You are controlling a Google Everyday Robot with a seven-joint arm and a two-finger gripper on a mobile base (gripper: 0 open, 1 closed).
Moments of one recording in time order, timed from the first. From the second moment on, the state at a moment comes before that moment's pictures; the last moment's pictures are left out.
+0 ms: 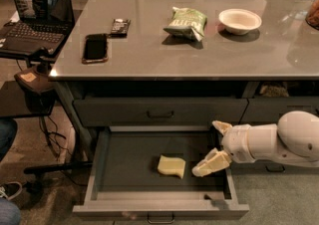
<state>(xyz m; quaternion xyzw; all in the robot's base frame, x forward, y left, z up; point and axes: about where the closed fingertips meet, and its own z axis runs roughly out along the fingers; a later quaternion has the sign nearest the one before) 0.469 -0.145 0.668 -0.46 0.78 0.23 0.36</state>
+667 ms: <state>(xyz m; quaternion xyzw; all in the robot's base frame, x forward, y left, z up) 0.479 -0.130 0.623 -0.41 0.80 0.22 0.37</state>
